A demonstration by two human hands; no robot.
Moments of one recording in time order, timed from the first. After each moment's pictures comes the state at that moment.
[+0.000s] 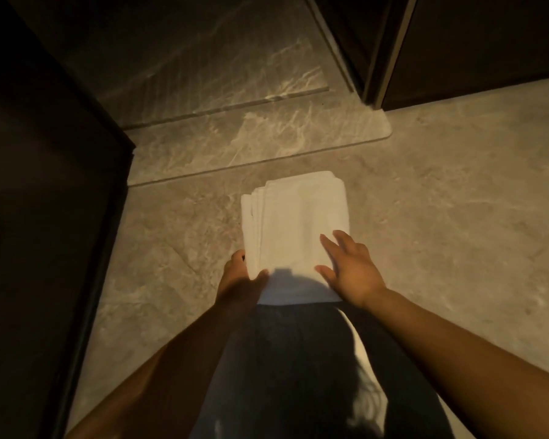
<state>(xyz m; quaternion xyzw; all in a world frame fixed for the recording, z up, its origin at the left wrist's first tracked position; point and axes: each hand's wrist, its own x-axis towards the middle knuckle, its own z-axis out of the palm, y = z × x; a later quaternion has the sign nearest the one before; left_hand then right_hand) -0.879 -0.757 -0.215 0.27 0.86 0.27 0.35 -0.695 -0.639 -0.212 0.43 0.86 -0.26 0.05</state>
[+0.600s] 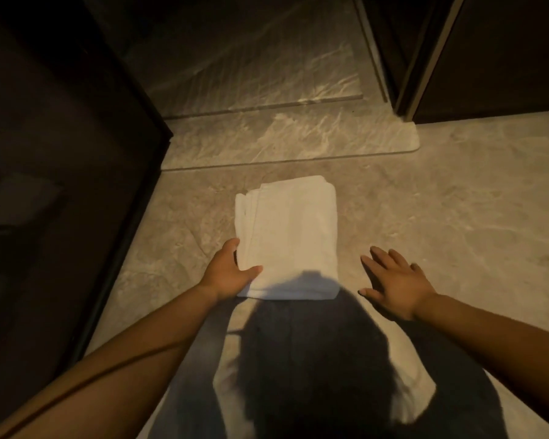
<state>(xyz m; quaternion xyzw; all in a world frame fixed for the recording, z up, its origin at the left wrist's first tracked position) -0.879 -0.773 -0.175 0.27 0.87 0.25 0.33 -0.622 -0.584 -0.218 0.32 0.91 -0.16 0.22</state>
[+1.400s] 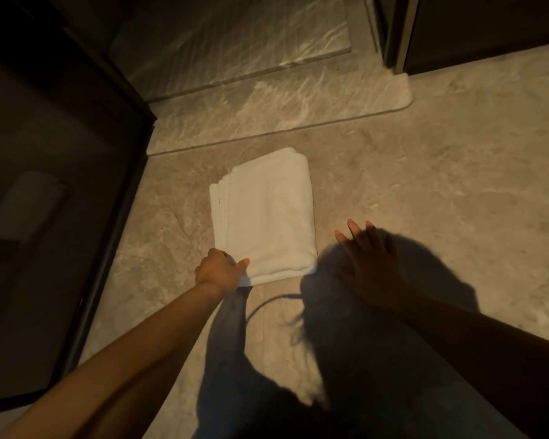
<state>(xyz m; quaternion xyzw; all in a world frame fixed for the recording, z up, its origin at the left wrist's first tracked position) -0.821 -0.754 -0.194 0.12 0.95 0.07 0.27 -0.606 -0.585 -0.265 0.30 0.94 -0.17 0.06</state>
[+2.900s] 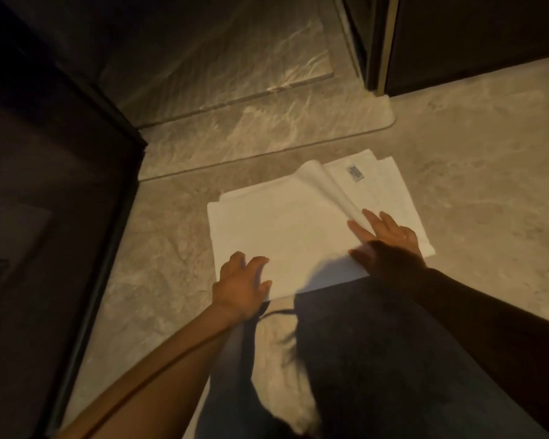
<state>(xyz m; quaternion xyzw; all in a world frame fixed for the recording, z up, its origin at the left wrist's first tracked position) -0.812 -0.738 -0.206 0.41 0.89 -0.02 0.23 -0.611 -0.539 -0.228 0.36 0.91 -0.19 0.08</state>
